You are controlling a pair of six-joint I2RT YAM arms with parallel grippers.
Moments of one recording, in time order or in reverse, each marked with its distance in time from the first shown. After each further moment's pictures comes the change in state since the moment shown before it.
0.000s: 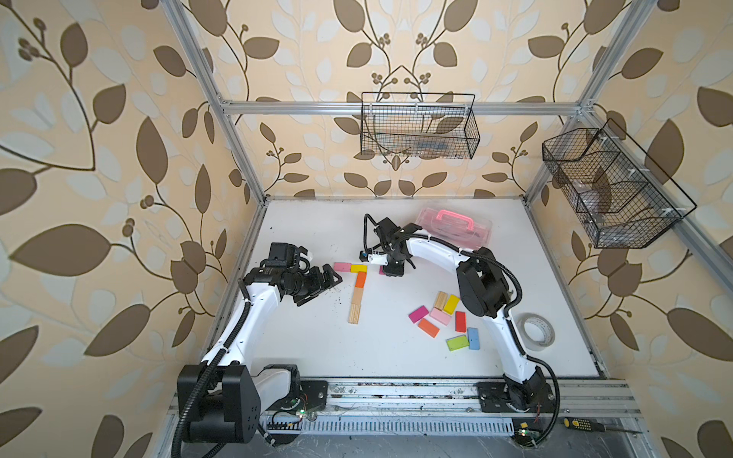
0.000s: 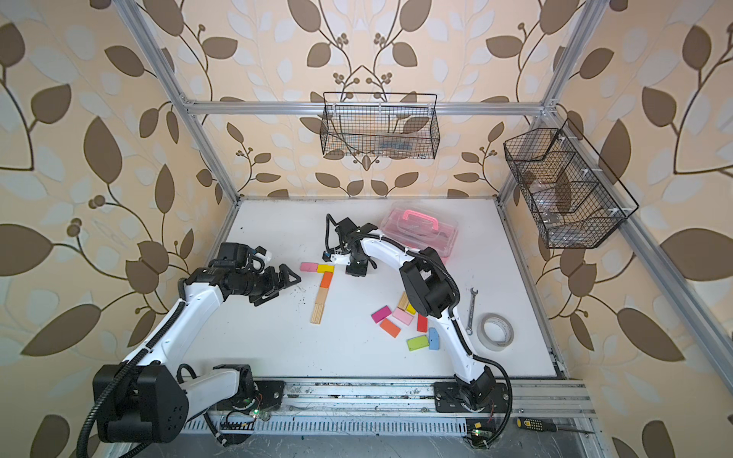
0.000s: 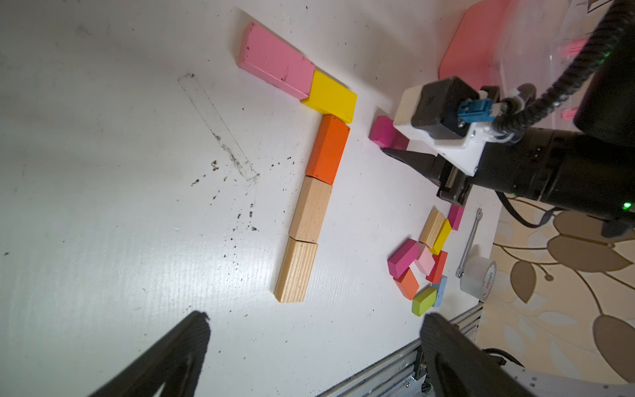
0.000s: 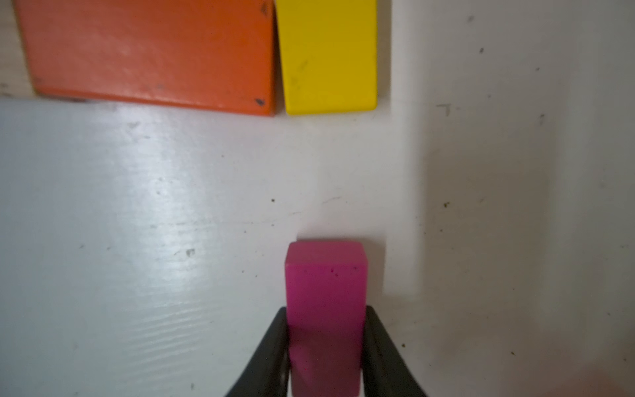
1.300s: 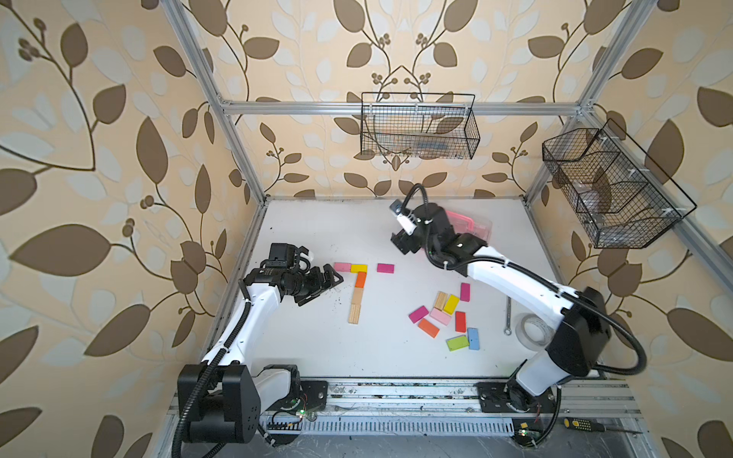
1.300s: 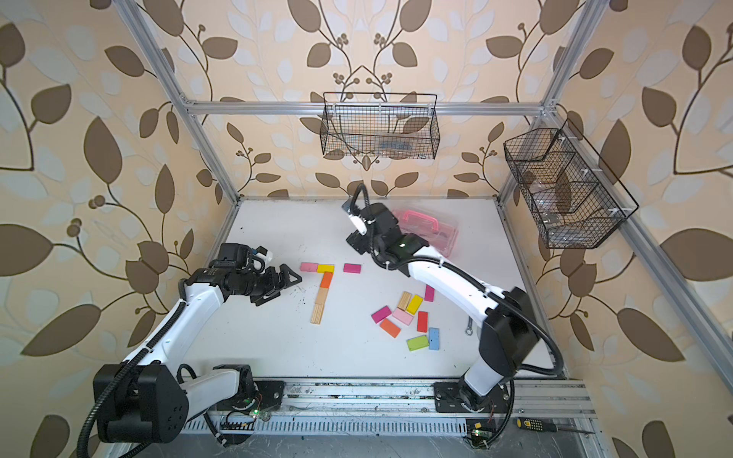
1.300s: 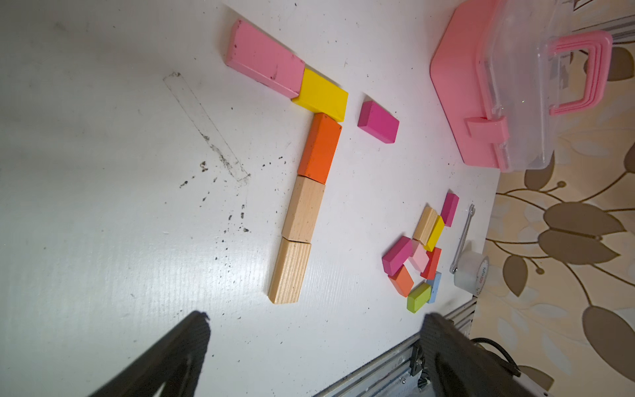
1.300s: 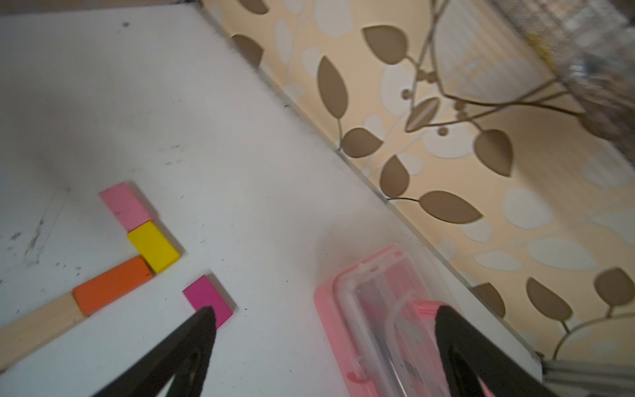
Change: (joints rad) left arm 0.000 0.000 -0.007 0.019 0.036 0.003; right arm -0.045 -0.797 -0.555 0.595 0.316 0.595
